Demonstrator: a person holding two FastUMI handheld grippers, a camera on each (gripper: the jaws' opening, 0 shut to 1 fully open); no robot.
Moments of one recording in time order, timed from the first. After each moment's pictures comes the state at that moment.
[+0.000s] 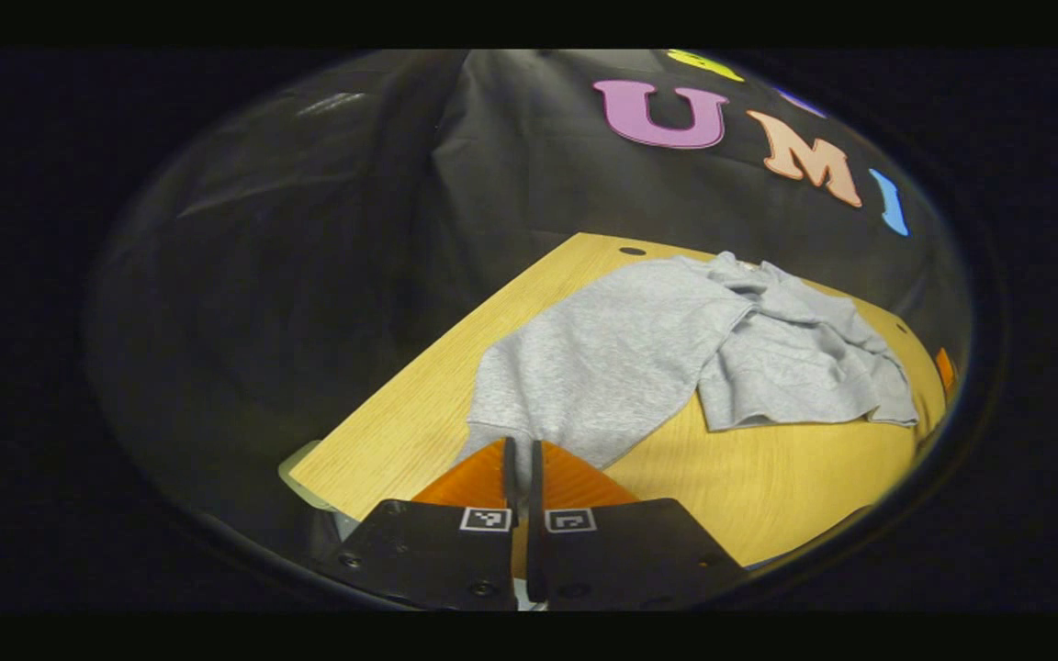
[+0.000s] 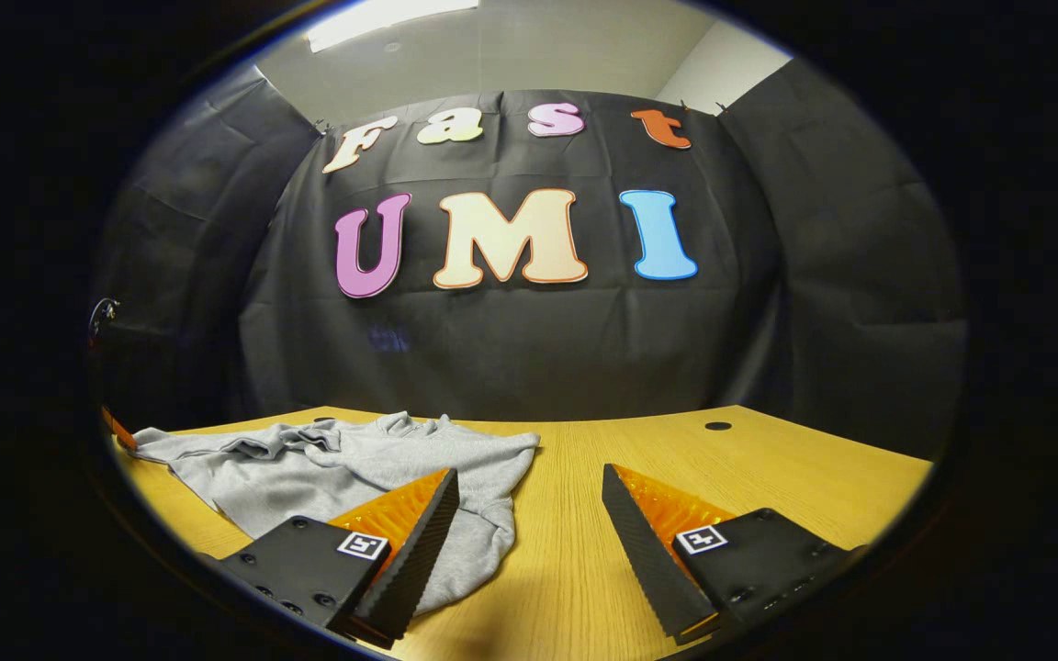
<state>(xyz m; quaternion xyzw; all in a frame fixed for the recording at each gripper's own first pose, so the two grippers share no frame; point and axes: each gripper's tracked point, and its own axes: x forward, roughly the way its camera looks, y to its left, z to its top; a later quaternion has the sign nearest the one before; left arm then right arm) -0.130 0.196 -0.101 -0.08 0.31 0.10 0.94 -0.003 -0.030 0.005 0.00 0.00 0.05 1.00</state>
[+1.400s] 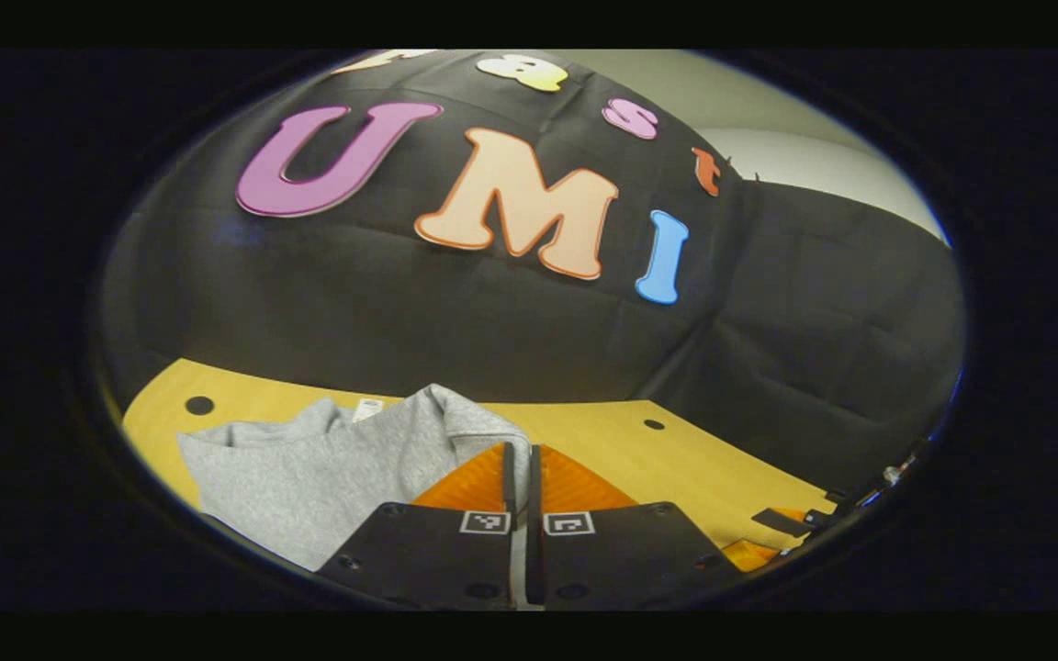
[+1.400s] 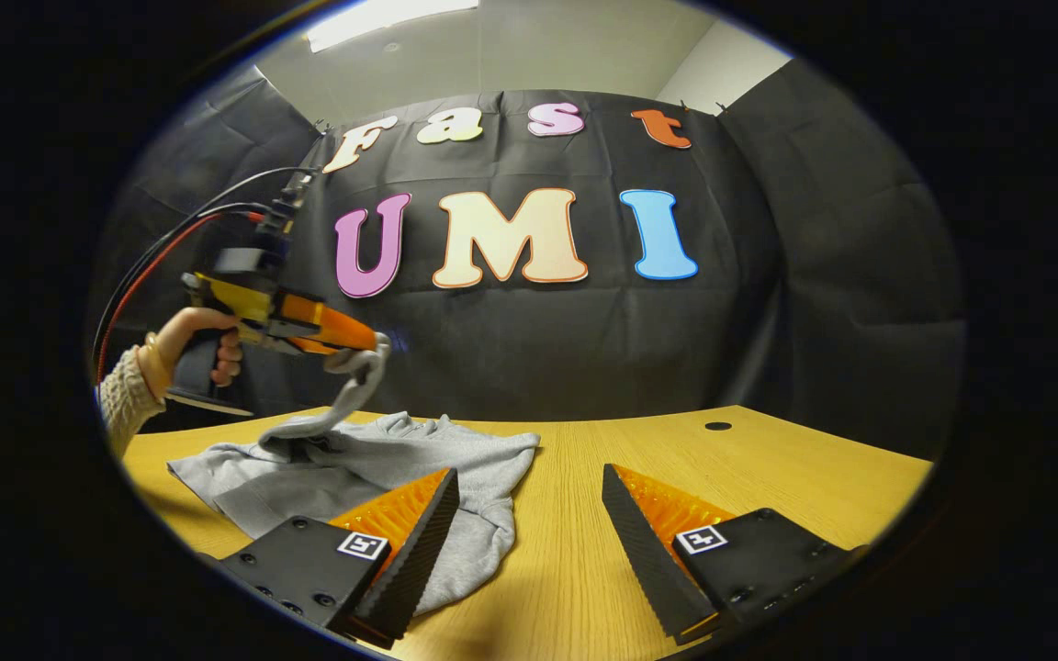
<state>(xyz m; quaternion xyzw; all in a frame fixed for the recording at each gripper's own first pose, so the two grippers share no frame) 0.144 -0.225 0.075 -0.14 0.13 -0.31 0.93 -0.003 -0.030 0.003 0.00 0.00 0.05 1.00</state>
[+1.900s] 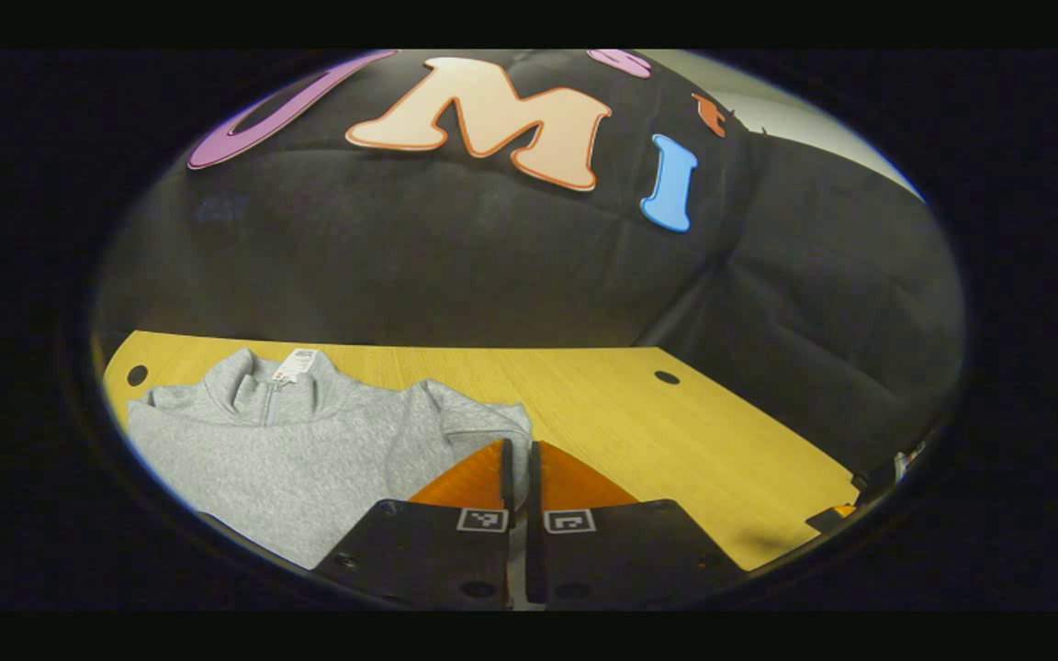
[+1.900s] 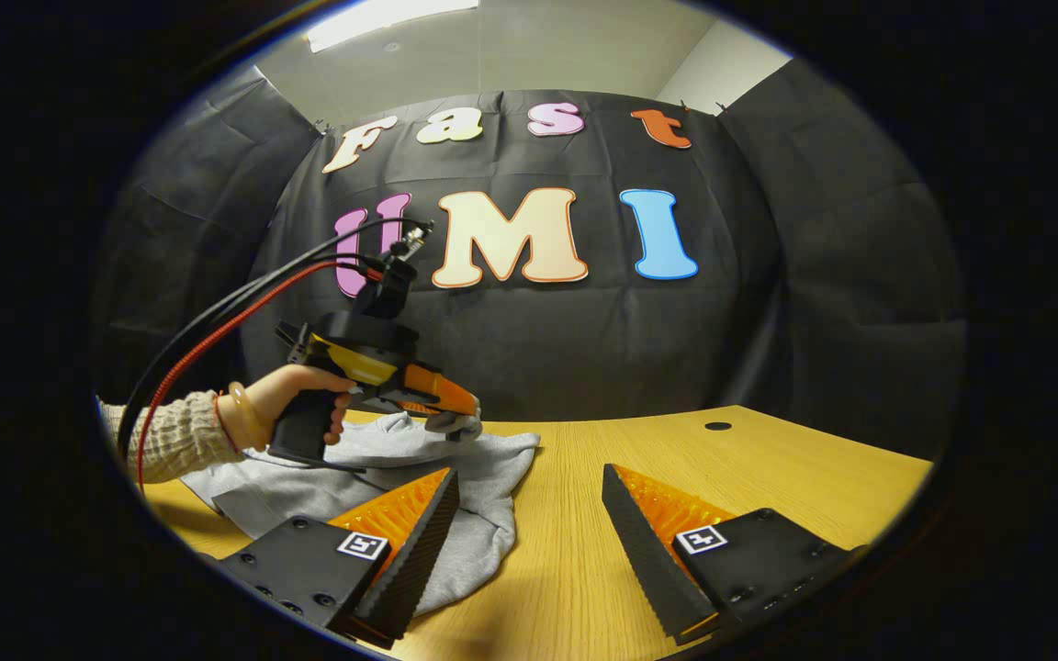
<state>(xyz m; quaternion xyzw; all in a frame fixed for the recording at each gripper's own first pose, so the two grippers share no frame) 0.180 -0.307 -0.016 -0.09 0.23 -0.31 0.92 -0.003 -0.029 0.002 0.00 0.00 0.05 1.00</state>
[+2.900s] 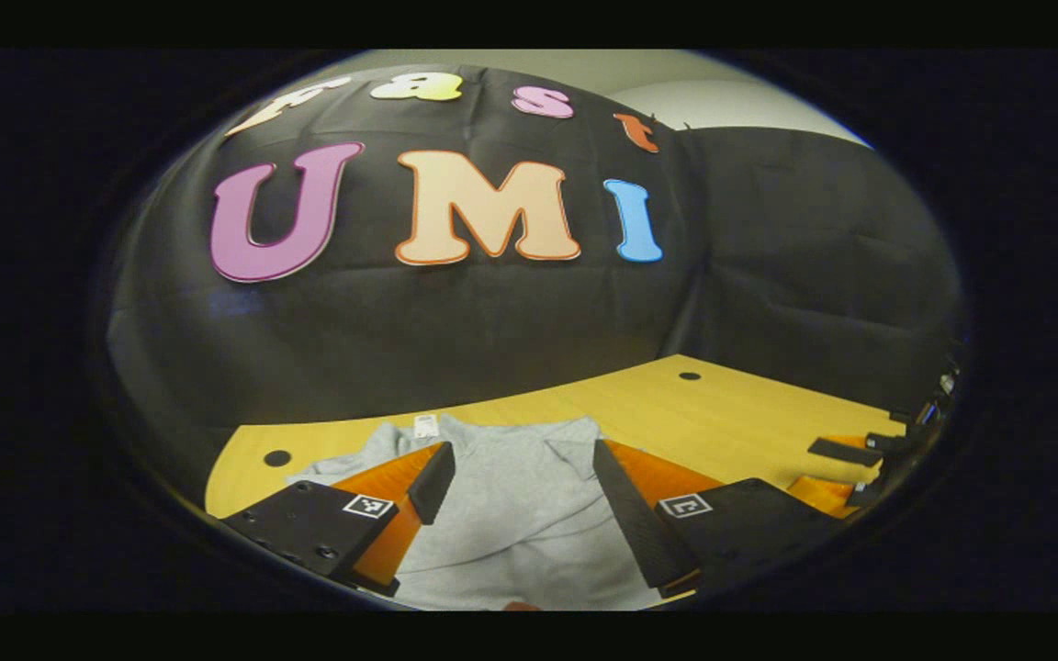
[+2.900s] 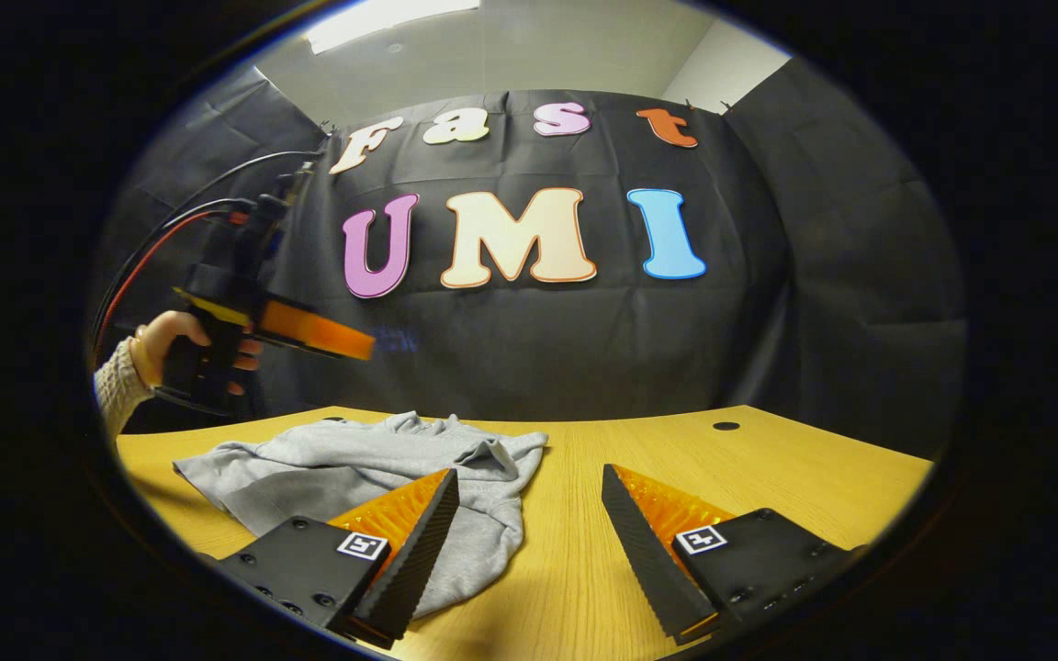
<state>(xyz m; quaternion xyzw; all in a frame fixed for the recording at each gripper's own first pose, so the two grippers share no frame) 0.084 -0.137 0.078 0.03 0.11 -0.29 0.95 -0.009 -0.017 0.002 0.00 0.01 0.07 1.00</state>
